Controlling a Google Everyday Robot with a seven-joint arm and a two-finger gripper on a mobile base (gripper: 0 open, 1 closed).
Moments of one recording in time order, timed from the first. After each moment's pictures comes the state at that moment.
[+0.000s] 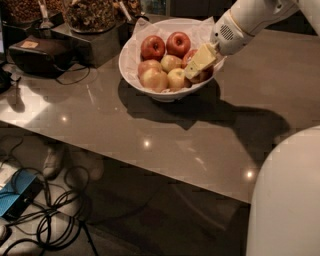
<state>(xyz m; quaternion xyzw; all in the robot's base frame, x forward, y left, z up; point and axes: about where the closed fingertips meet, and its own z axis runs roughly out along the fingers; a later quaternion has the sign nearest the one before) 0.648 -0.117 0.921 -0.38 0.88 0.20 0.21</state>
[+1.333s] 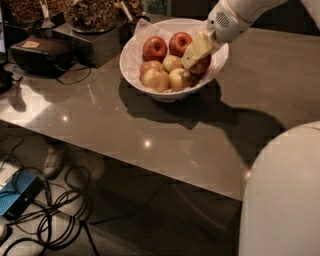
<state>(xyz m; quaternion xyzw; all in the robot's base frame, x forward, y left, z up) 0.656 -0.112 0.949 -0.37 0.88 0.17 0.23</state>
